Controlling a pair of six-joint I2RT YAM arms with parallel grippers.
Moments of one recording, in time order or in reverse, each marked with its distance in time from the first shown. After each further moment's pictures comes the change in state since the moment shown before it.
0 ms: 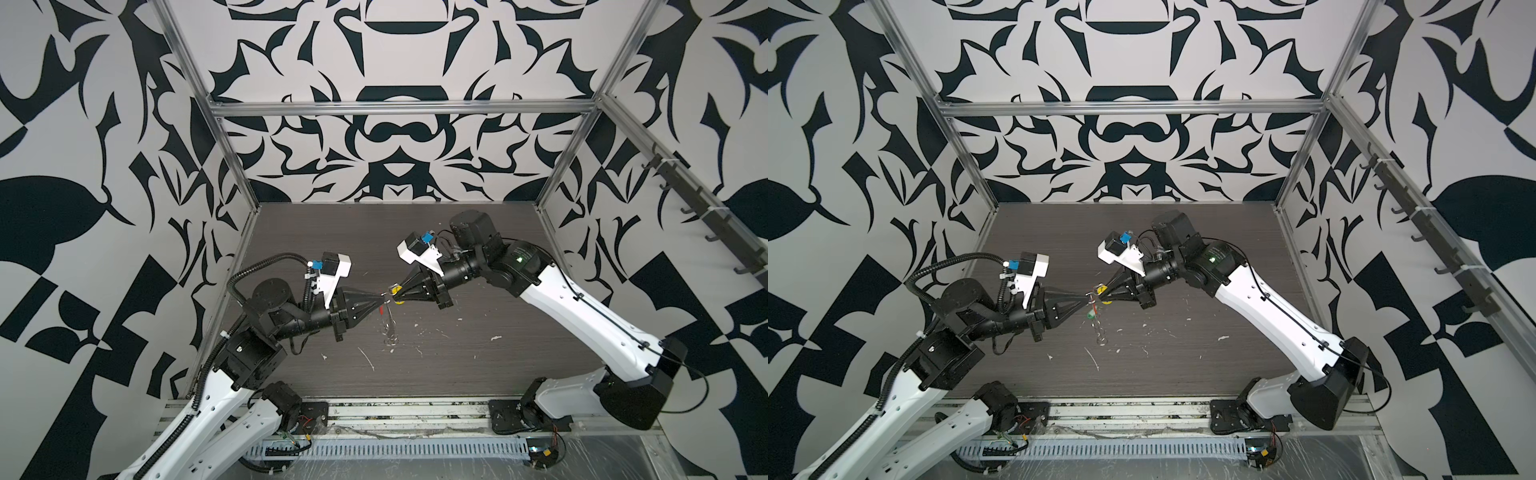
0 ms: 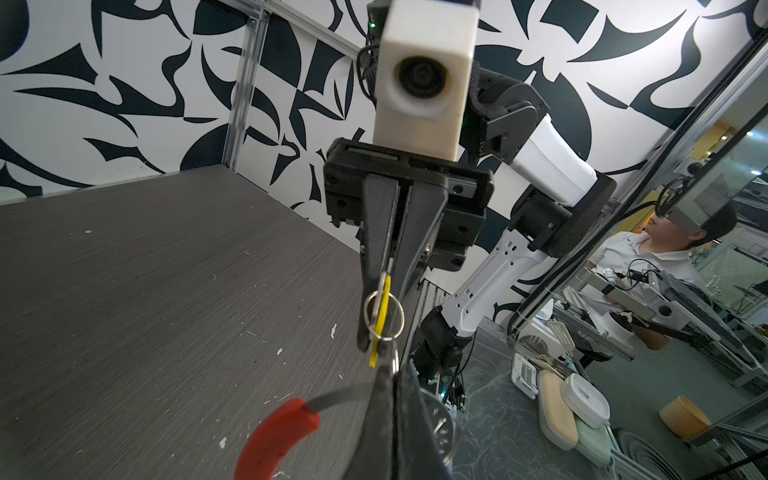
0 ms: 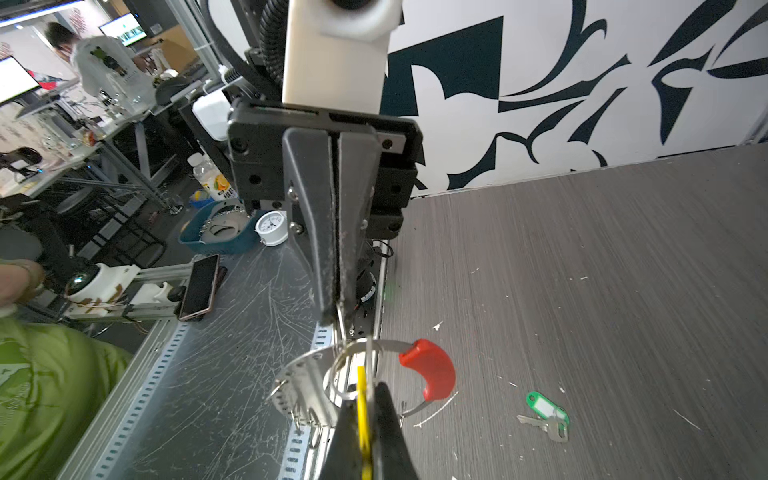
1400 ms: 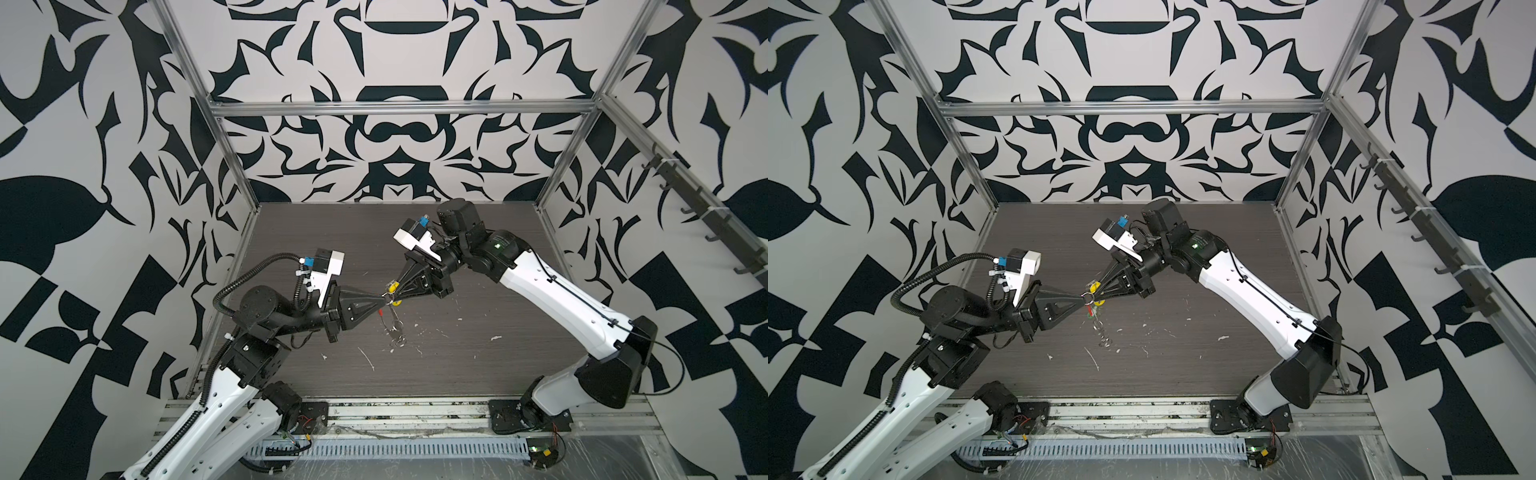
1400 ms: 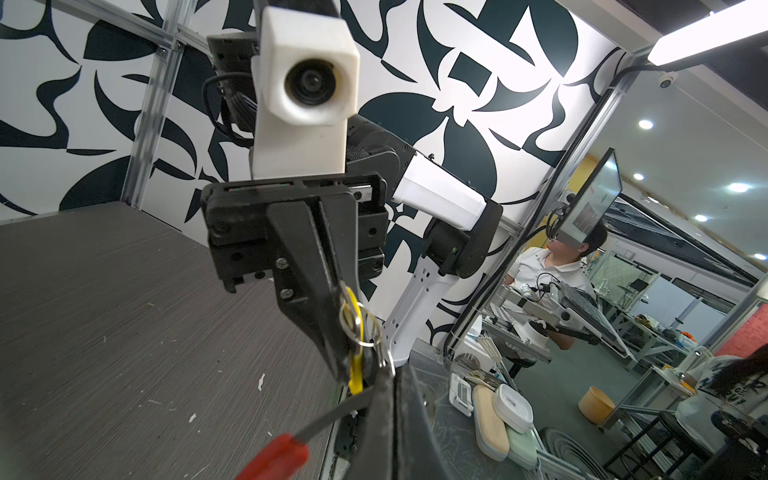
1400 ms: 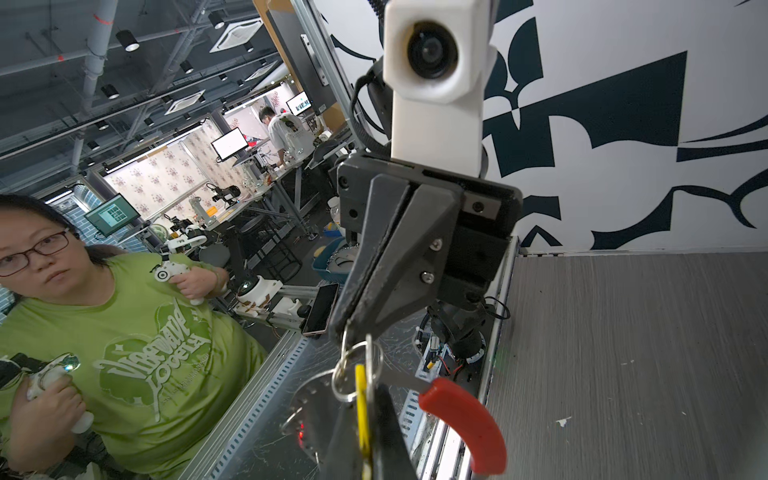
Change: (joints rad) left arm 0.013 0.002 -0.066 0.341 0.153 -0.244; right arm -0.023 0.127 0.060 0.147 -0.439 0.133
